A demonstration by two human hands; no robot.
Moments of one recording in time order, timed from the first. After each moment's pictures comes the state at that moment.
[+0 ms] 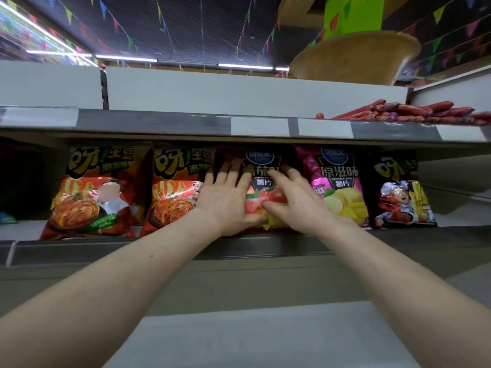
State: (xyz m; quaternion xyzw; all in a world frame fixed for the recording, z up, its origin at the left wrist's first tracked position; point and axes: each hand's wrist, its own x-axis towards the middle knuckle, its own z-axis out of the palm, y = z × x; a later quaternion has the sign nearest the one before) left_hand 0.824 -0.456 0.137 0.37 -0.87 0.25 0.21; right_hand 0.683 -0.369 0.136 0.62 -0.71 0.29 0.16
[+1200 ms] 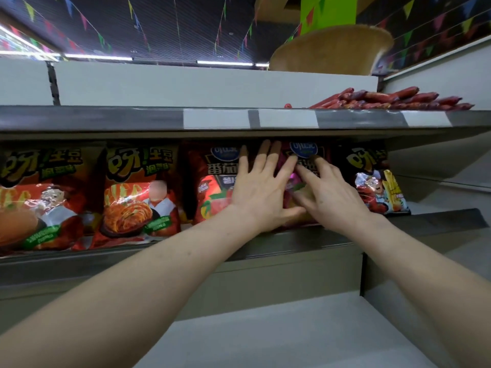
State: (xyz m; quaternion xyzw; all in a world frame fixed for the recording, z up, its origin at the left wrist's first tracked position) left_hand 0.729 -0.411 0.142 0.25 -0.87 0.29 0.31; right_hand 0.597 -0.329 0.129 0.54 -0.77 0.22 0.28
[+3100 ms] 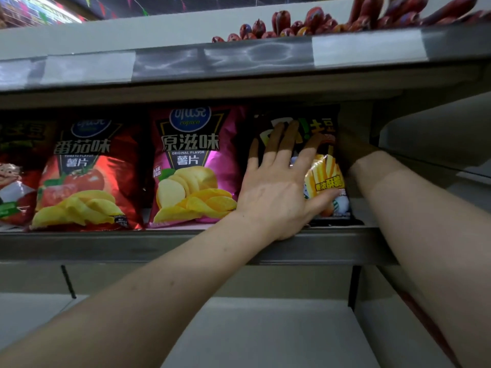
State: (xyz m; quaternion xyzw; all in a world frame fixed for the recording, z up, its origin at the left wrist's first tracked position) left_hand 0.500 -0.363 0.106 0.32 -0.86 0.20 0.35; right_hand 0.323 -0.399 0.150 0.41 -0.50 0.69 -0.34
